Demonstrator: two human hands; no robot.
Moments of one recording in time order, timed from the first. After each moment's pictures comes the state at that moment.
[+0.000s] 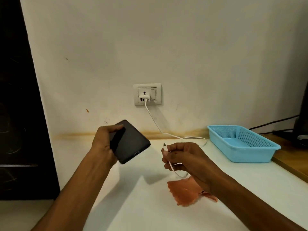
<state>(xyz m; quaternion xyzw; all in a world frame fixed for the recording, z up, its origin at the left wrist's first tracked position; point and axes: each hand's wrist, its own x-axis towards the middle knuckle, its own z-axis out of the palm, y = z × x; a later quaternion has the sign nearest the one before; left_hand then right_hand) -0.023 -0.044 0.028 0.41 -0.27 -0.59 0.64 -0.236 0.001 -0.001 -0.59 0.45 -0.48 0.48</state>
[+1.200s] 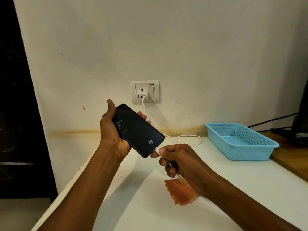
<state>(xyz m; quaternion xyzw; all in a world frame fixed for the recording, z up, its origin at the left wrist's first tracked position) -0.053 -0.066 0.031 0.17 -0.27 -0.68 0.66 -0.222 0.002 -0.004 -0.59 0.44 -0.44 0.51</state>
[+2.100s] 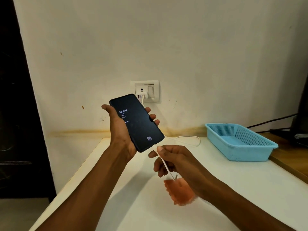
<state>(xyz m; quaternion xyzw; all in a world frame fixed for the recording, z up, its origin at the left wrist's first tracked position) -0.076 -0.057 0.032 0.17 -0.33 -0.68 0.64 -0.222 -0.002 -0.013 -0.67 0.42 -0.42 0.44</state>
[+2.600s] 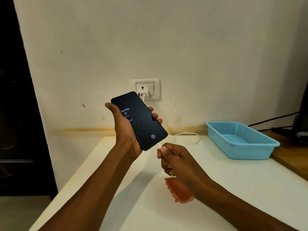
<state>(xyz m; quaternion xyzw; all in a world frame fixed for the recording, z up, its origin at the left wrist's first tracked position) -0.087 -0.056 0.028 0.12 -0.32 -0.69 0.64 -0.213 -0.008 -0.025 -0.64 0.49 -0.44 0.39</state>
